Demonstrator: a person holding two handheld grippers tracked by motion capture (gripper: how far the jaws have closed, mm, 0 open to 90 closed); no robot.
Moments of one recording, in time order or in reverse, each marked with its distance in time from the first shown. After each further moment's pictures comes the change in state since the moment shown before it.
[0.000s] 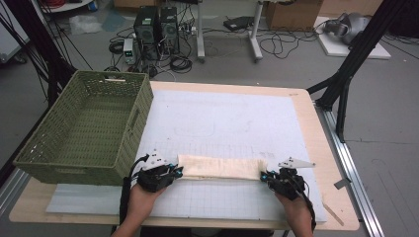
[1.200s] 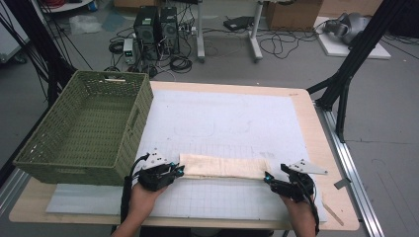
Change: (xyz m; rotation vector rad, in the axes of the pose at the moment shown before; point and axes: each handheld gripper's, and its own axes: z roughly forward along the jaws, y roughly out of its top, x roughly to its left) left arm 0.001 0.001 0.003 -0.020 -0.013 -0.006; right arm -0.009 -0.010 -0.014 -0.117 -0.124 0.000
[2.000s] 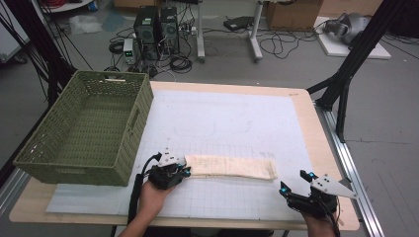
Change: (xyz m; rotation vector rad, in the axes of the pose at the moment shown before) left arm -0.011 0.003 0.021 0.080 0.025 0.027; right arm -0.001 -0.012 -0.064 -0.135 -0.040 -0.085
